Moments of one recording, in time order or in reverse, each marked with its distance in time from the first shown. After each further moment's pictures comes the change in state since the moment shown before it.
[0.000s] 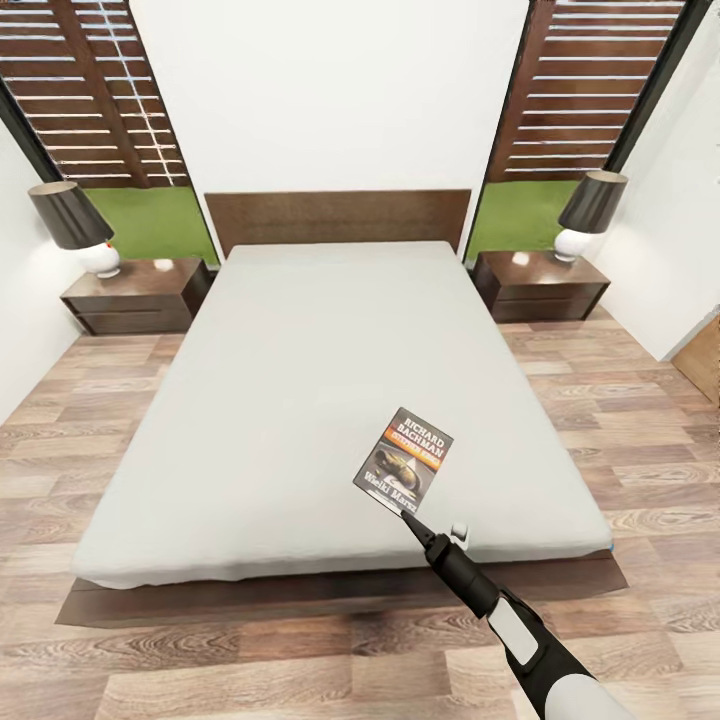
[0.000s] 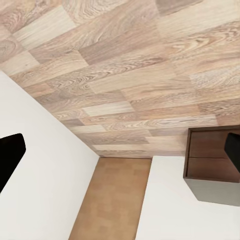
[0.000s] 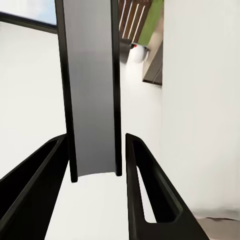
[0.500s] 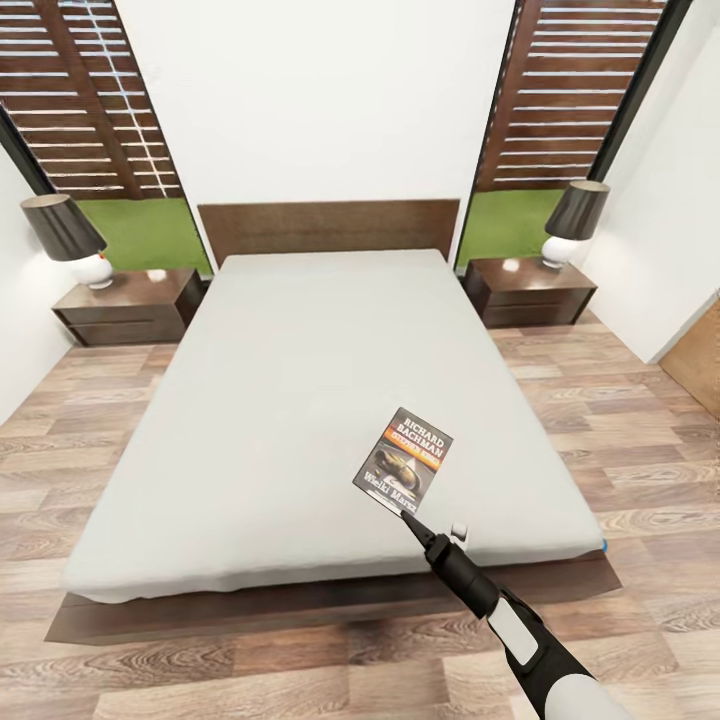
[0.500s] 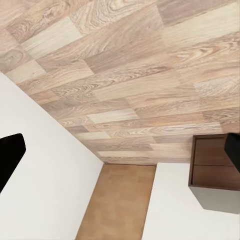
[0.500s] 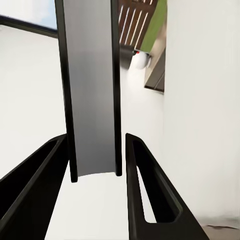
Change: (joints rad) left arm 0.000 0.000 0.000 0.000 0.000 0.000 0.000; right arm 0.000 0.000 0.001 0.000 0.002 -0.001 0.000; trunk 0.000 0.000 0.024
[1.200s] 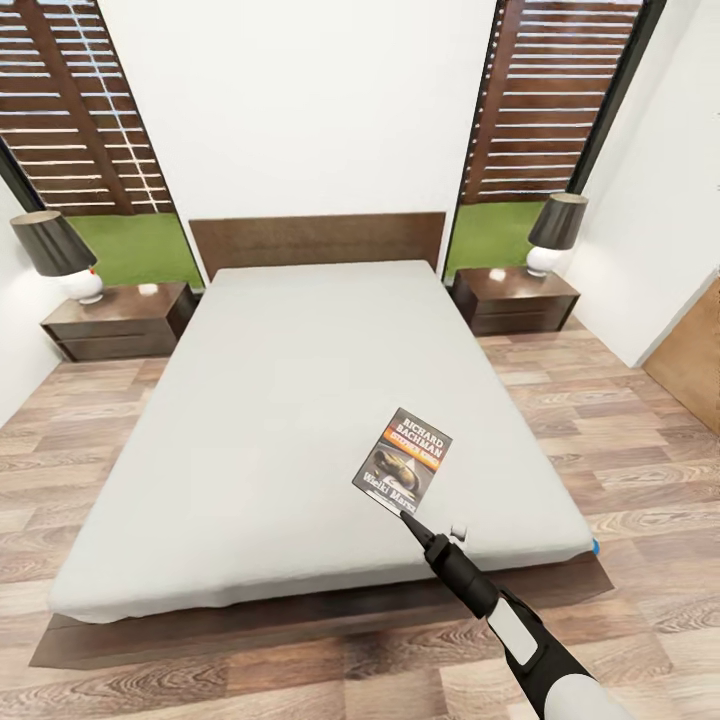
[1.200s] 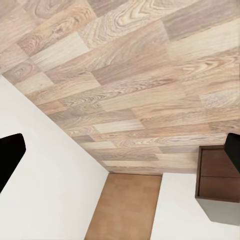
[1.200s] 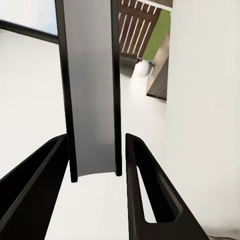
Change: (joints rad) left arm 0.000 0.000 0.000 0.000 0.000 -0.001 0.000; right arm 0.000 0.001 0.002 0.000 0.000 0.000 -0.005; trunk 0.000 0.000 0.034
